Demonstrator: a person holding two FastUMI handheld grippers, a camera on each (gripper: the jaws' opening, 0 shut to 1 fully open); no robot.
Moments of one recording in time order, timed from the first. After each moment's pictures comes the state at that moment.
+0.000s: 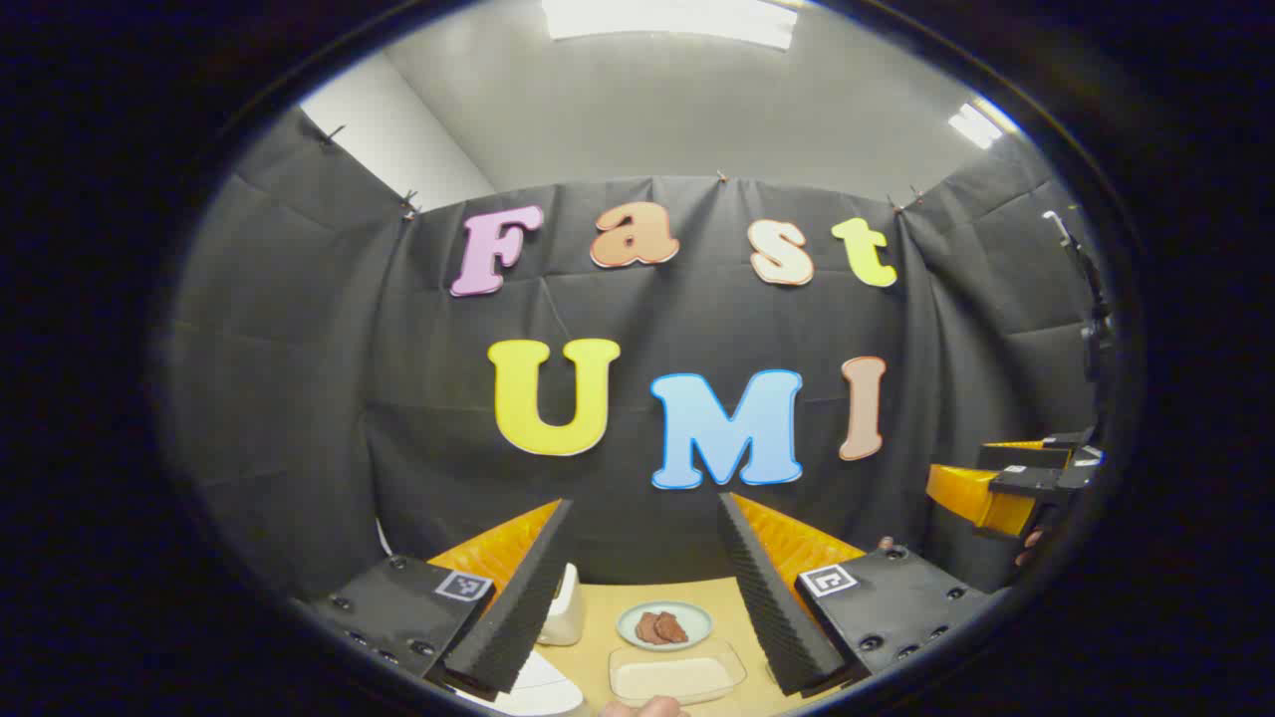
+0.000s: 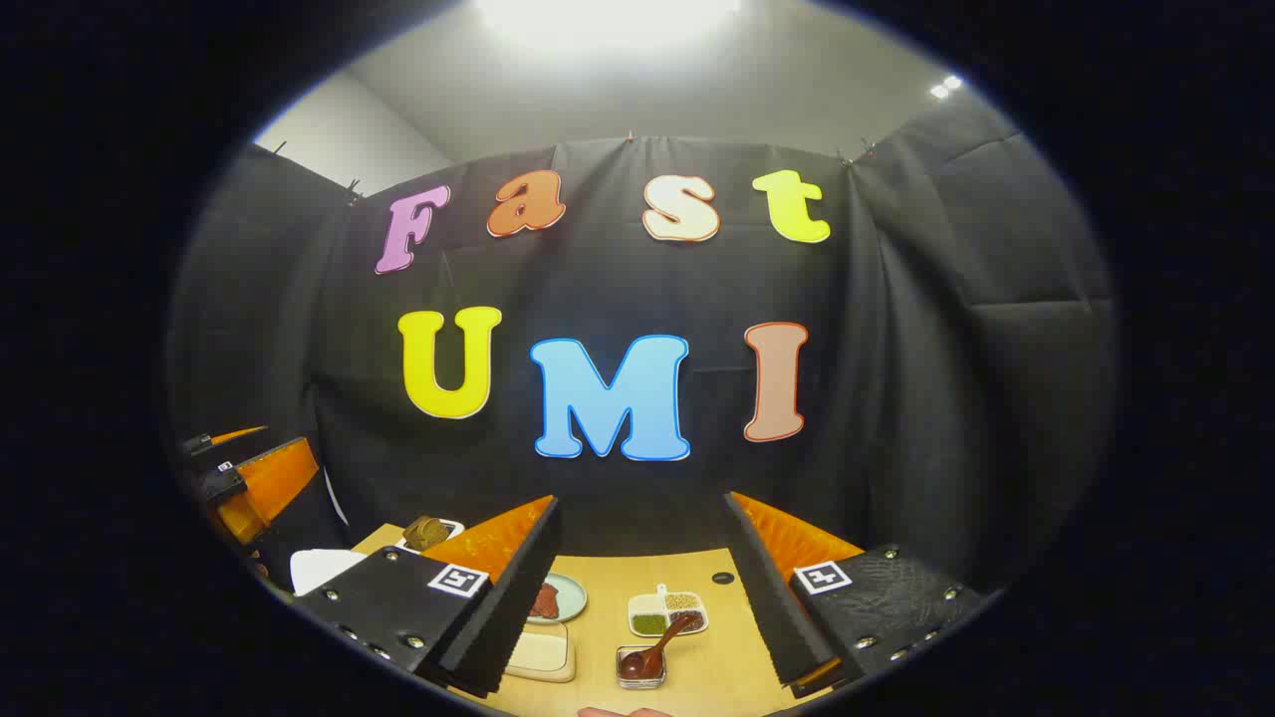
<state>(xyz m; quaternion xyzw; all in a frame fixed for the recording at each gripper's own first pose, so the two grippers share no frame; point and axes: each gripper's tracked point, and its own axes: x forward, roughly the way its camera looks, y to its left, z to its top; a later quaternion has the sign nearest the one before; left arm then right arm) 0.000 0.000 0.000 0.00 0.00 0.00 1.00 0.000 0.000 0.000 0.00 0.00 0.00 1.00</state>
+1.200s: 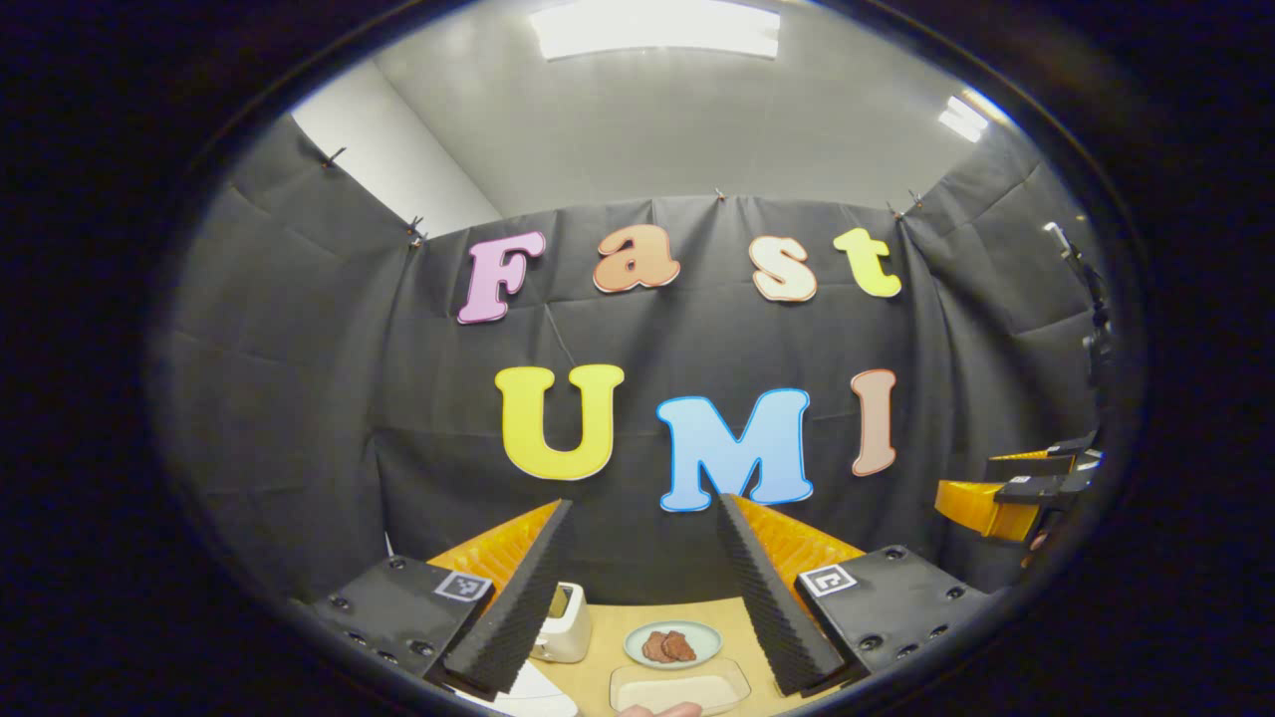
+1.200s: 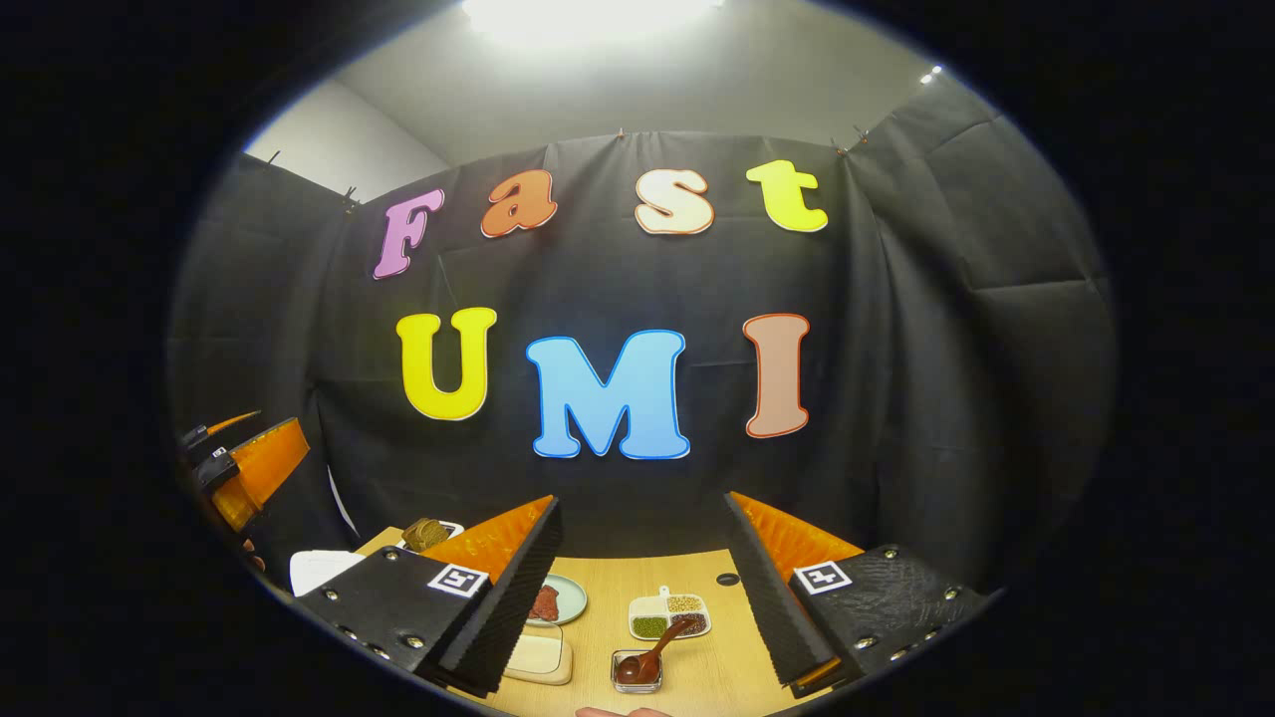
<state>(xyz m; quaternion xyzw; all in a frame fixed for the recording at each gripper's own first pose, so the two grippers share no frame) 0.012 0.002 0.009 0.01 -0.04 0.04 1.00 0.012 -0.018 -0.011 0.01 0.00 0.02 1.00</state>
